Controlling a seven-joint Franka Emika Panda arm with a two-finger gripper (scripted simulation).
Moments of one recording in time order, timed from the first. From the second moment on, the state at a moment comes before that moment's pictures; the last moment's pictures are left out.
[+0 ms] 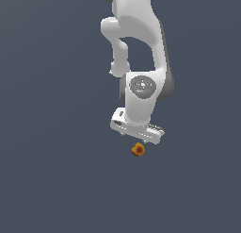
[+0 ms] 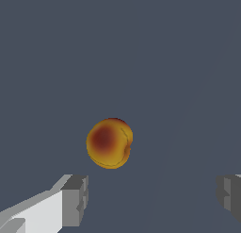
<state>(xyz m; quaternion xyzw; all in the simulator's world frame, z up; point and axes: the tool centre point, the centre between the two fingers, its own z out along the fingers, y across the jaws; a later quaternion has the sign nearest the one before) 0.056 0.058 0.119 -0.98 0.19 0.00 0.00</state>
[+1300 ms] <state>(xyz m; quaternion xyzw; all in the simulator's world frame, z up) 0.075 0.086 0.067 -0.96 0.28 0.00 0.00</state>
